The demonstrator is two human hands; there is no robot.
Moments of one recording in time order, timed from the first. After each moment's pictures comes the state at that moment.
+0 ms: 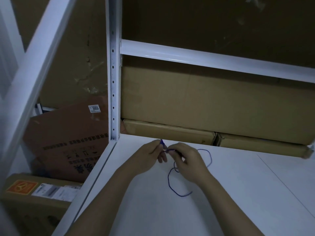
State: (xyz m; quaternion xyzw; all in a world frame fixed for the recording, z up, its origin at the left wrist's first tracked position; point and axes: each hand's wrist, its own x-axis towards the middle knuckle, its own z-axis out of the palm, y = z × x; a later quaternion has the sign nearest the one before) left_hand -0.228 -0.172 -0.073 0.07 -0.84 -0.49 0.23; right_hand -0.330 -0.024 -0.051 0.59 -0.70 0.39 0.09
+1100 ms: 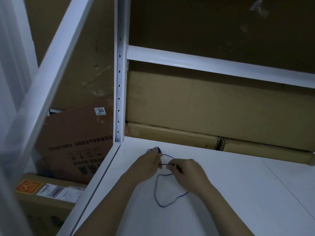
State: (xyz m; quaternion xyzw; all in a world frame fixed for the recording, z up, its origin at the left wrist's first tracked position) left_hand -0.225 -0.177 -0.096 0.17 -0.88 -0.39 0.21; right_hand -0.320 -0.023 -0.064 0.54 -0.80 0.24 0.02
